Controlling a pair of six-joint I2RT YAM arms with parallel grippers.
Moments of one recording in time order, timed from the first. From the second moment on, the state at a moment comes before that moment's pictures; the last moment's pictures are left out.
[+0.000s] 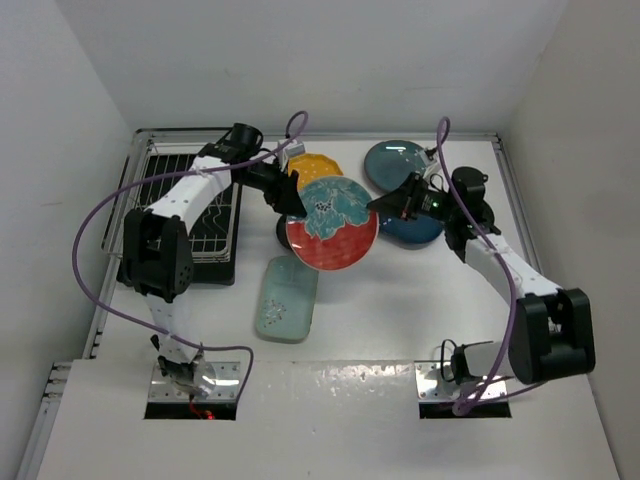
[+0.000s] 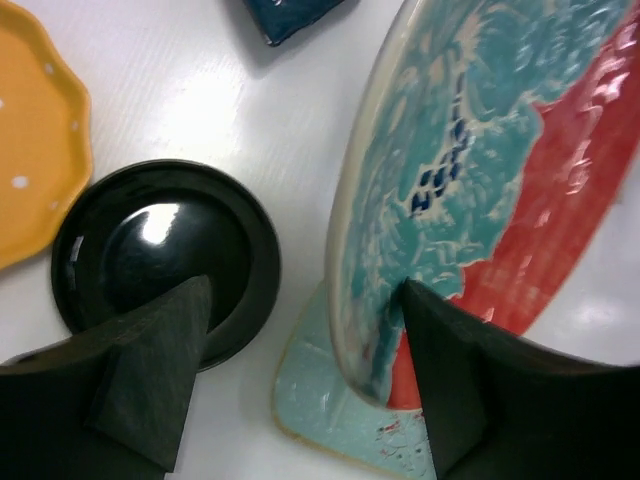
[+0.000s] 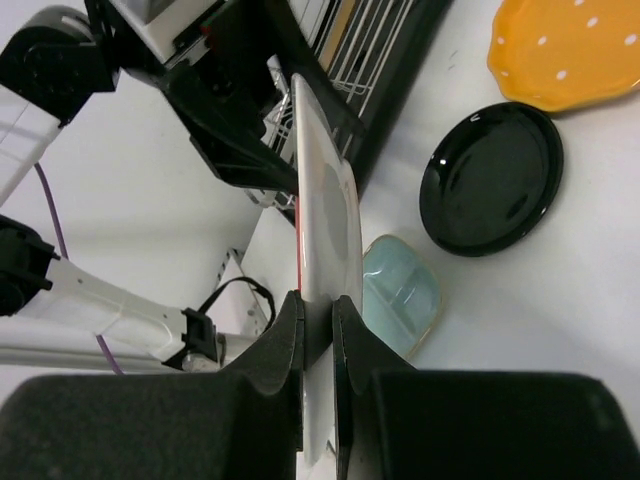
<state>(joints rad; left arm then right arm) -0.26 1.88 1.64 -0.77 0.91 0.45 0.14 1.32 0.78 0.30 -0.87 0.75</state>
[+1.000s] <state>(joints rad) 0.24 1.84 2.18 -0.84 0.44 0.26 0.20 1.68 1.14 0.17 -0.70 0.65</state>
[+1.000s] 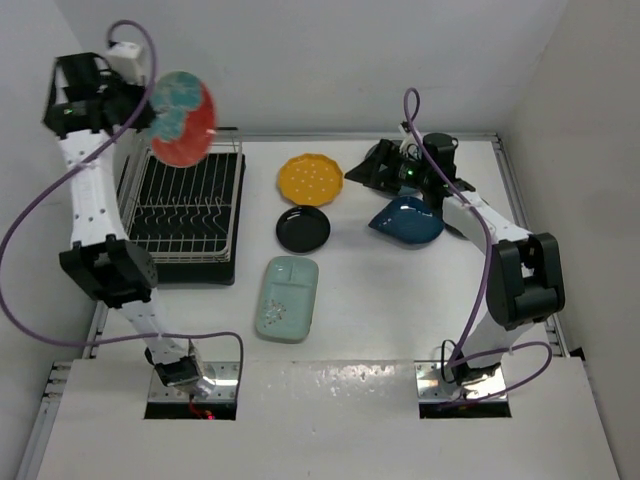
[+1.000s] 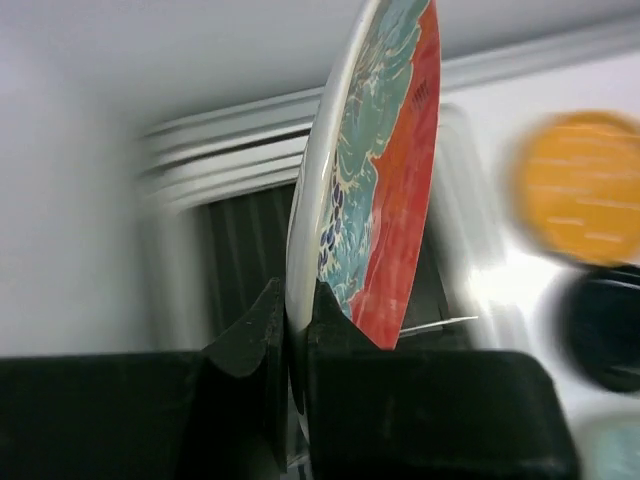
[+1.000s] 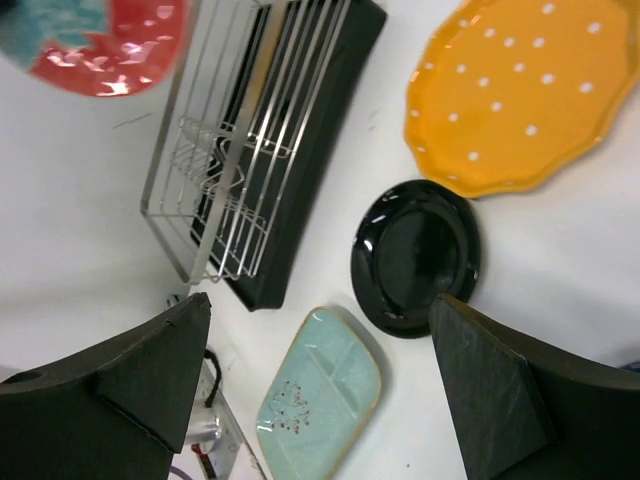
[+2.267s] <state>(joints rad) 0.54 1.61 1.57 -0.73 0.13 0.55 0.24 1.71 1.29 -0.08 -0.64 0.53</state>
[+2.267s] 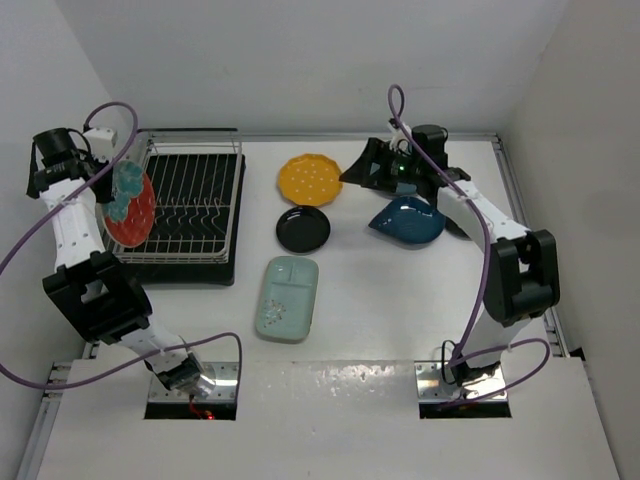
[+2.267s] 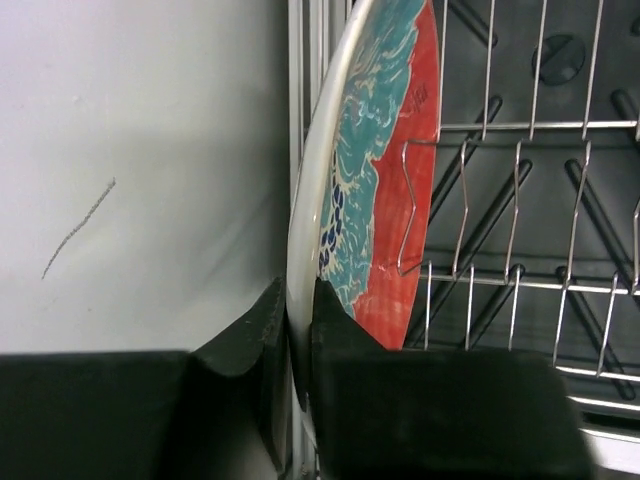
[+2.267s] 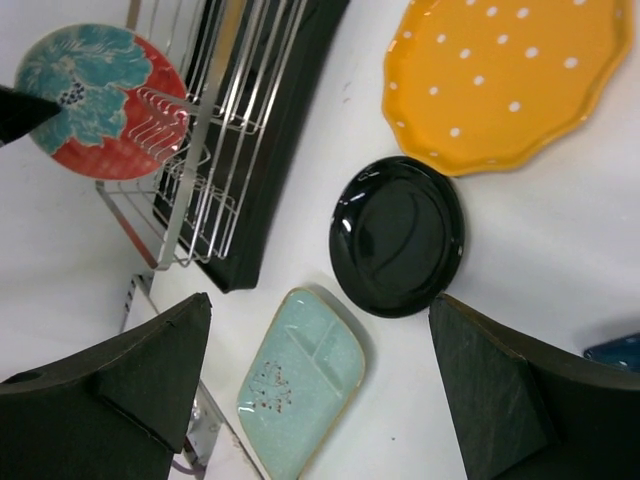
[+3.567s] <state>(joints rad) 0.55 1.51 1.67 -0.78 0.09 0.52 -0.17 2.45 1.78 -0.14 -0.40 0.73</state>
